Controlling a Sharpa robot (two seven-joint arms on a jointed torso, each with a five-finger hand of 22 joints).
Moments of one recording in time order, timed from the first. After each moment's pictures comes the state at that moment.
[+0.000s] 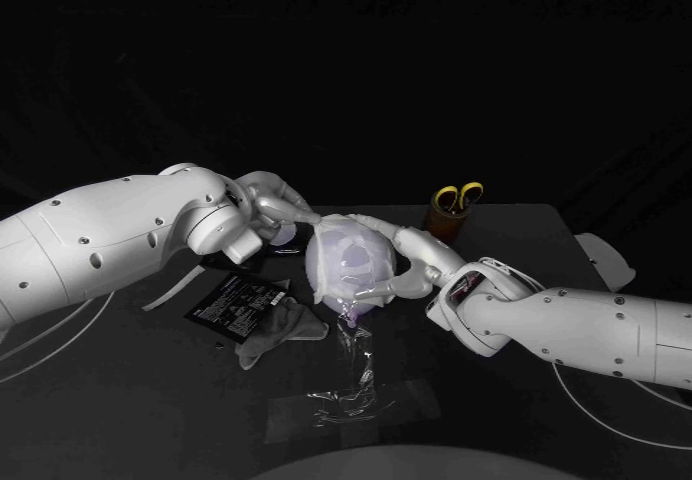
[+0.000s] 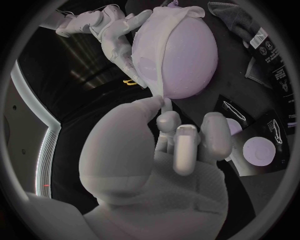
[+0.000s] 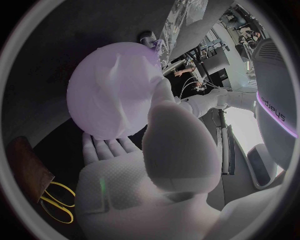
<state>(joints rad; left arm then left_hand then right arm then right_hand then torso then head) 1.39 -0.62 -0.11 1.29 -0.60 -0.07 -0.34 1.35 -0.19 0.59 0.19 0.05 0.99 0.05 0.56 0.54 1.32 -0.02 1.11 0.96 1.46 -0.07 1.56 1.31 0.09 1.33 0.05 1.41 1.25 1.11 -0.81 -0.18 1.58 -1.16 -0.66 0.13 1.39 -0.19 -0.19 0.30 0.06 0.29 0.14 0.05 0.19 0.33 0.27 0.03 0.03 0.23 0.27 0.03 0.10 0.10 0.17 0.30 0.03 0.17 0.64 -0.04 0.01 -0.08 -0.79</state>
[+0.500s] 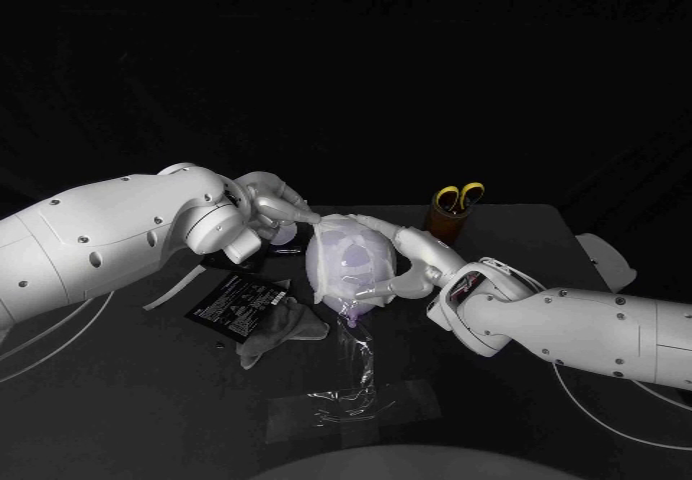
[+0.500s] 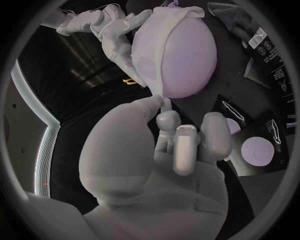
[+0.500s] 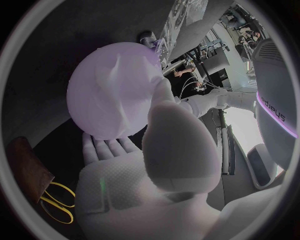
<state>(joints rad) 1.39 -0.62 -0.11 1.29 -0.59 -0.07 -0.34 1.35 -0.20 0.57 0.18 0.05 0.99 0.04 0.56 0.55 1.31 -0.03 1.09 0.92 1.47 -0.08 1.56 1.31 0.09 1.33 0.05 1.41 1.25 1.11 -0.81 -0.18 1.58 -1.16 -0.66 0.12 1.39 -0.19 -0.19 0.30 0.06 0.29 0.14 0.06 0.19 0.33 0.27 0.03 0.03 0.23 0.27 0.03 0.10 0.10 0.17 0.30 0.03 0.17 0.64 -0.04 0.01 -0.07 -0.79</state>
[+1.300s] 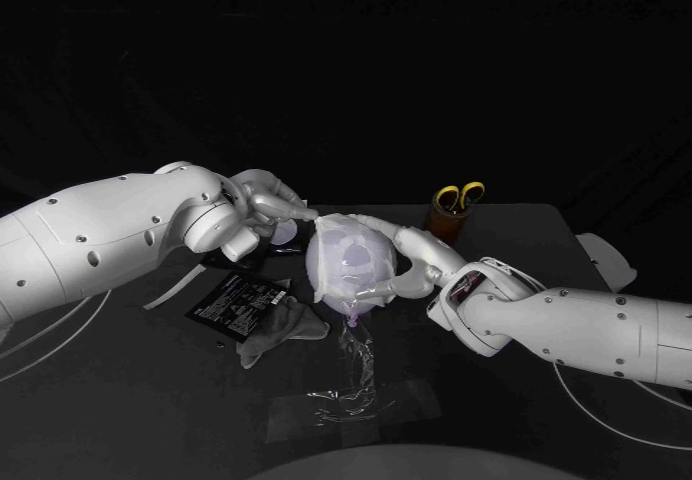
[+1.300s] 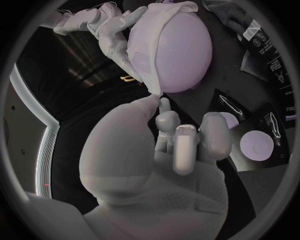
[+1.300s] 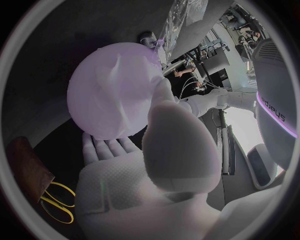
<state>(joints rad) 1.39 -0.63 -0.11 1.28 -0.60 -0.09 -0.34 1.37 -0.22 0.49 0.22 0.05 1.00 0.04 0.59 0.61 1.30 -0.03 1.10 0.93 1.46 -0.08 1.56 1.31 0.09 1.33 0.04 1.41 1.25 1.11 -0.81 -0.18 1.58 -1.16 -0.66 0.12 1.39 -0.19 -0.19 0.30 0.06 0.30 0.14 0.06 0.19 0.33 0.27 0.03 0.03 0.23 0.27 0.03 0.10 0.10 0.17 0.30 0.03 0.17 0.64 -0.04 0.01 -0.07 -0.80</state>
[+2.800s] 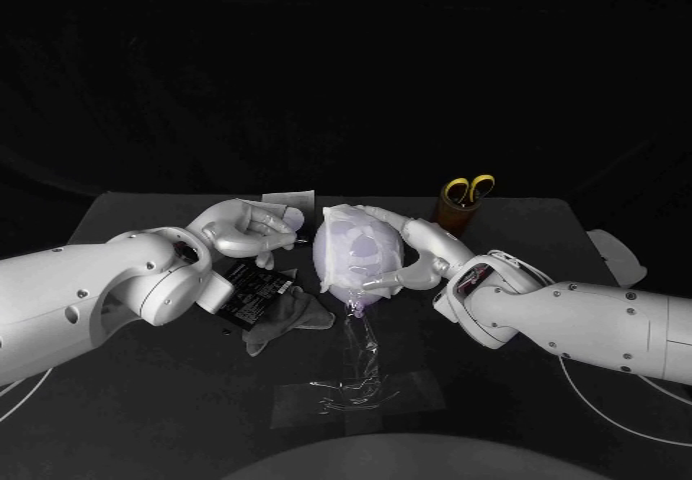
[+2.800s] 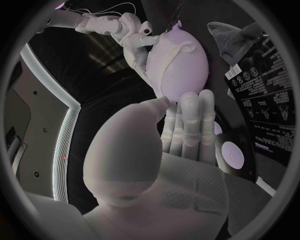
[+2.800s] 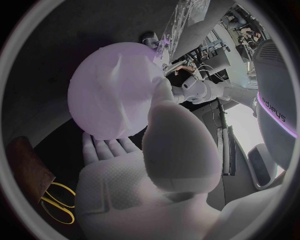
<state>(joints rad) 1.25 -0.95 -0.14 1.65 -0.53 -0.32 0.00 1.47 -0.21 0.53 0.21 0.05 0.91 0.15 0.41 0.44 1.05 0.08 0.33 0.24 1.24 0.01 0.94 0.70 0.17 0.97 0.11 0.92 0.64 1.11 -0.81 -0.18 1.57 -1.16 -0.66 0.12 1.39 -0.19 -0.19 0.30 0.06 0.30 0.14 0.06 0.19 0.33 0.27 0.03 0.03 0.23 0.27 0.03 0.10 0.10 0.17 0.30 0.03 0.17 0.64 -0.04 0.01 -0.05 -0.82</state>
